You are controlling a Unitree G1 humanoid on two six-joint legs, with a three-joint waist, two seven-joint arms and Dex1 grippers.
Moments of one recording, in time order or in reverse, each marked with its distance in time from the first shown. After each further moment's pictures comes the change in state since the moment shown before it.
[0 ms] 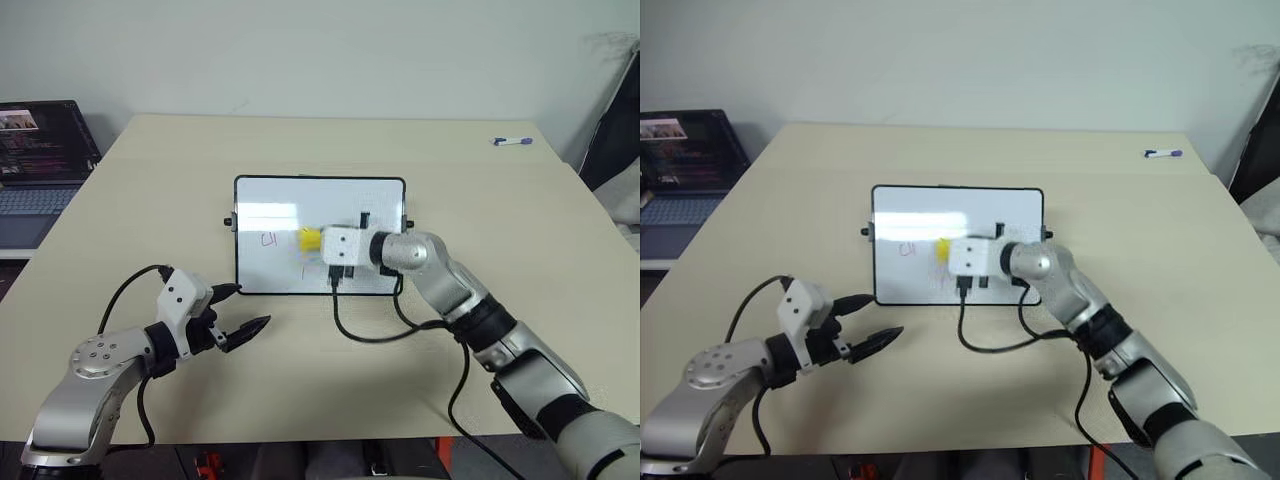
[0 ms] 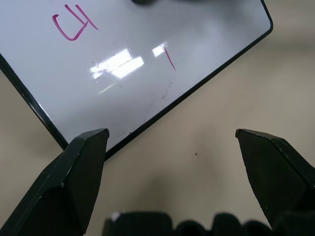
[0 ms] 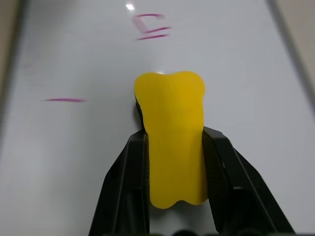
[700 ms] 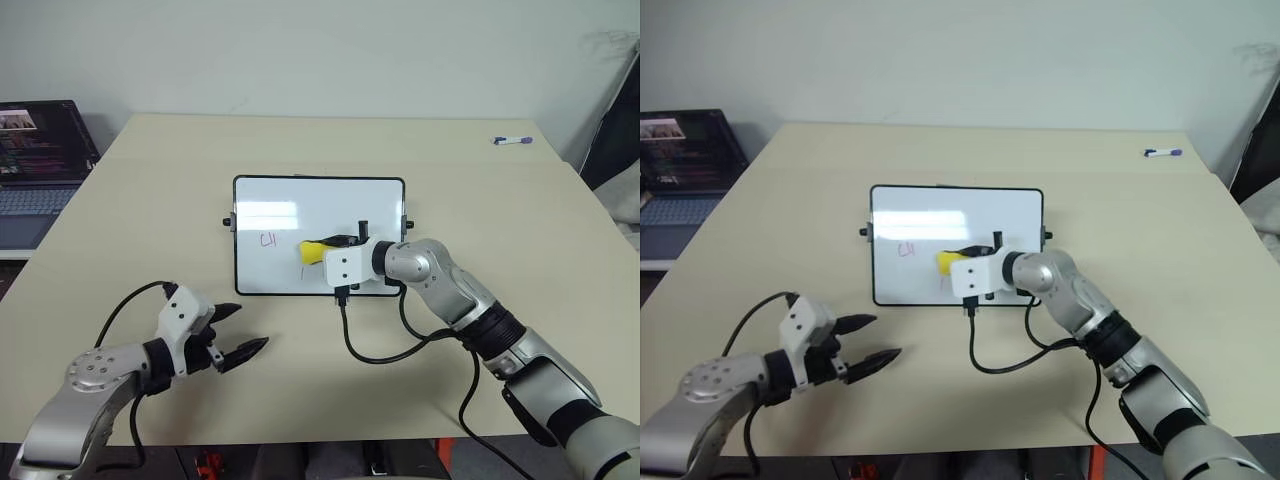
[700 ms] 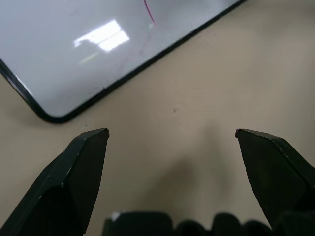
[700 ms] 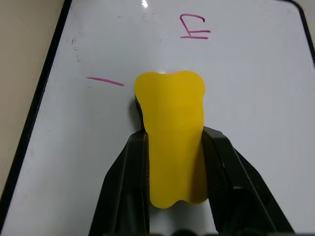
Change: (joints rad) left arm 0.099 0.053 0.001 -0.030 0.013 0.011 -0.047; right arm 0.096 -0.079 0.102 -0.112 -0.127 -0.140 0.064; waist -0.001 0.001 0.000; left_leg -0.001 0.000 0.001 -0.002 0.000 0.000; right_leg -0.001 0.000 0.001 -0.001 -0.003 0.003
